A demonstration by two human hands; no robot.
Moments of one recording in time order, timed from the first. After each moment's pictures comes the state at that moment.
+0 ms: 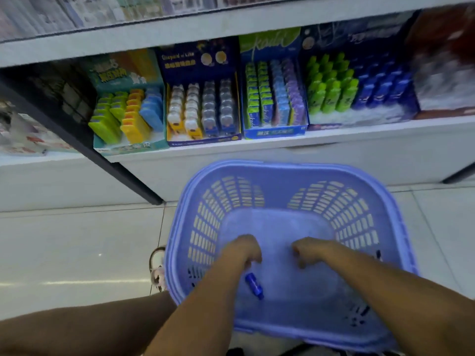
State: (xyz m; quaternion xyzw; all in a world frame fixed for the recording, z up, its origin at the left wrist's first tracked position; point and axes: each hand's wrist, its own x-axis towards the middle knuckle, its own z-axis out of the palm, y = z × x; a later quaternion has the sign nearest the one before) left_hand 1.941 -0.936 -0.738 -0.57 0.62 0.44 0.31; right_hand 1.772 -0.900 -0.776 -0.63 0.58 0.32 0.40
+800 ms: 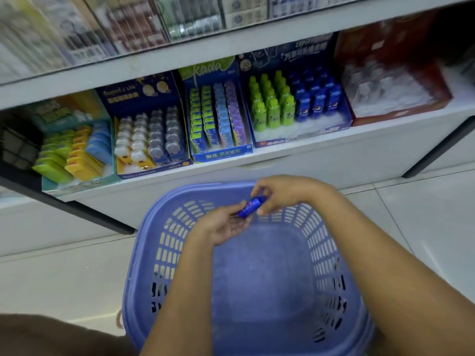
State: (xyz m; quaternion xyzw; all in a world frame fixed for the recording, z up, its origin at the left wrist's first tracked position) left_hand 1.888 -0.987 -0.669 -0.54 0.23 0.80 -0.15; right_hand 1.712 -0.974 -0.632 -0.62 0.60 -0.06 0.51
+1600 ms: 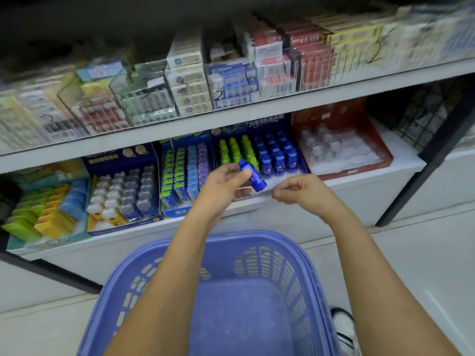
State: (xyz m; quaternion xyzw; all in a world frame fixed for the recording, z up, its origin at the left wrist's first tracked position) left_hand 1.777 -1.035 -0.558 -0.38 0.55 0.66 -0.35; right_hand 1.599 -0.962 -0.580 -0.45 0.65 -0.43 0.44
